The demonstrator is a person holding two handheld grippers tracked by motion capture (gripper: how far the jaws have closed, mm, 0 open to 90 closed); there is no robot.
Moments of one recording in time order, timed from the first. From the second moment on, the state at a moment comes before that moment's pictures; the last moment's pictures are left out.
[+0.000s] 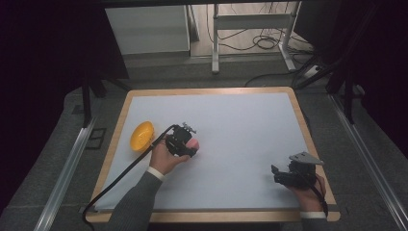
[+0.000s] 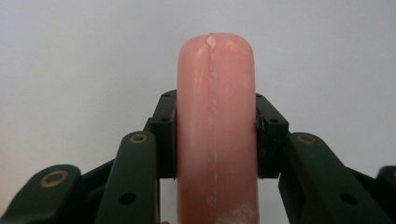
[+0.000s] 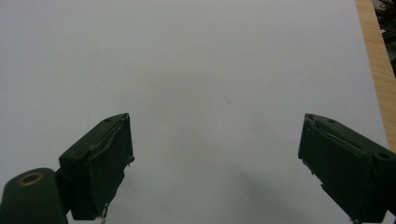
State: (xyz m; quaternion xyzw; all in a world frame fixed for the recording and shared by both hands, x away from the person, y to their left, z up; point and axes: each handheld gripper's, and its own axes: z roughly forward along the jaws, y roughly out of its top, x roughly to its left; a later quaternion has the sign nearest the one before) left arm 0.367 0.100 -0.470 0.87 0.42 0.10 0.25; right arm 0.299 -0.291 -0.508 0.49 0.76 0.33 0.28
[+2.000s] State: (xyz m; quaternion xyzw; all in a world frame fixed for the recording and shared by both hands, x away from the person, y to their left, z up) left arm 0.366 0.151 -0.430 0.84 0.45 0.13 0.27; right arm 0.300 -0.292 -0.509 0.50 0.75 0.33 0.28
